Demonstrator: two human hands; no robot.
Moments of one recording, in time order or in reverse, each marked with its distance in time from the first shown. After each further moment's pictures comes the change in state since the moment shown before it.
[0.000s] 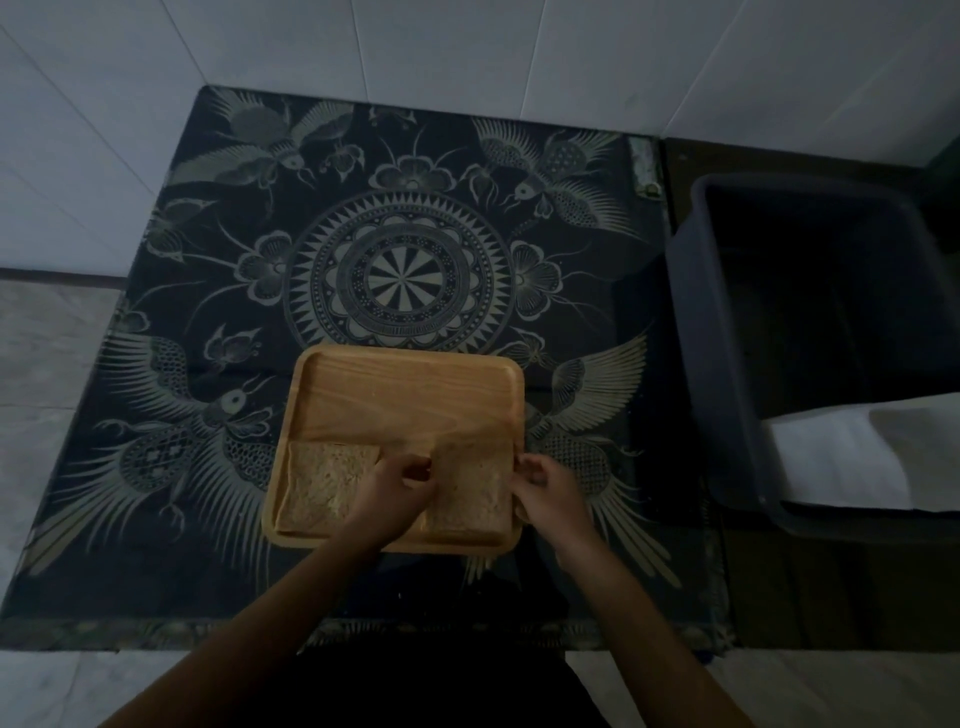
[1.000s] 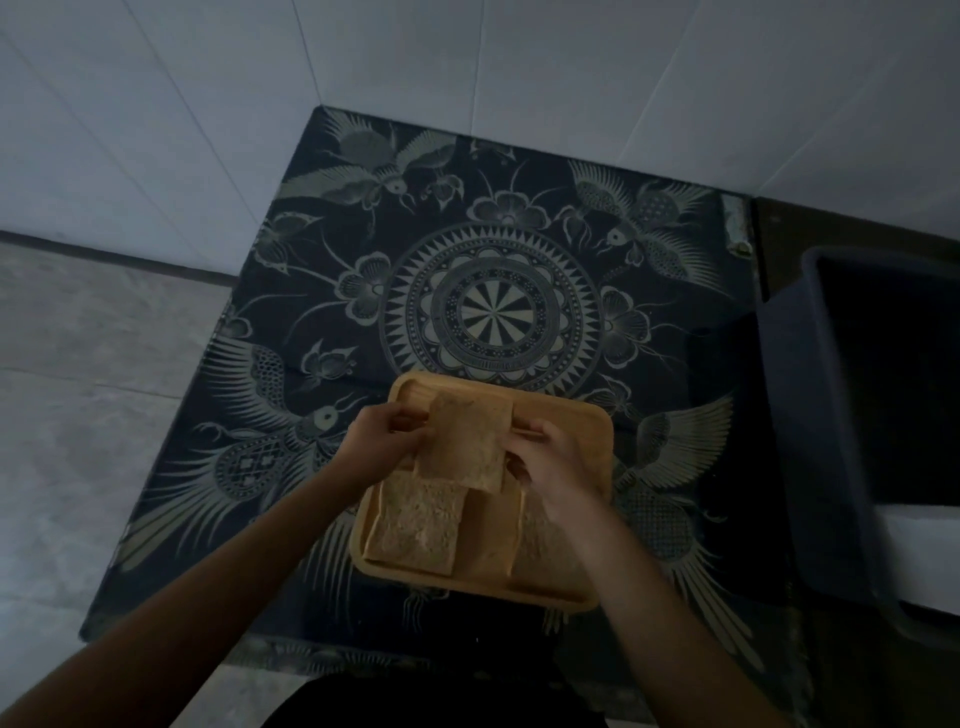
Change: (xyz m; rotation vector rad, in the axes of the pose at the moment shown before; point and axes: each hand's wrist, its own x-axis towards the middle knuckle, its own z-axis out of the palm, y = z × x) left_hand 0.059 -0.016 -0.146 -0.221 0.097 0.020; right_hand 0.031 -0.106 0.117 0.179 -0.098 0.012
